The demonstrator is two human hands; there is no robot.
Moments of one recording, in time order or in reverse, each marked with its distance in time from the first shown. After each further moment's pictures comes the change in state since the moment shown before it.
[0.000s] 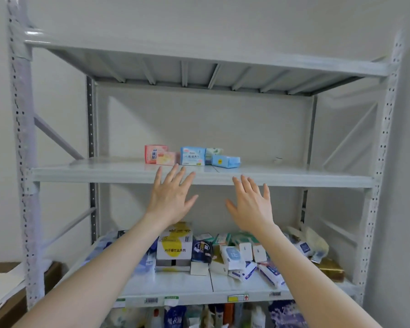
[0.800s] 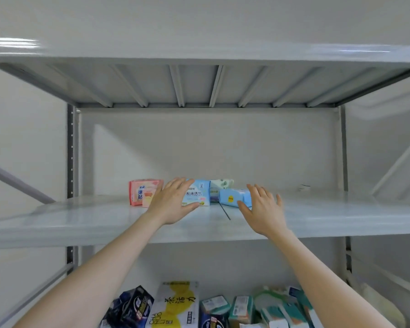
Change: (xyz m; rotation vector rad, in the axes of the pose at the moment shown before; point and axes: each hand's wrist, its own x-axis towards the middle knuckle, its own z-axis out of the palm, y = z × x) left_hand 0.222 -0.064 0.175 -0.246 -0.091 0.002; right_hand 0.234 0.067 0.144 0.142 0.114 0.103
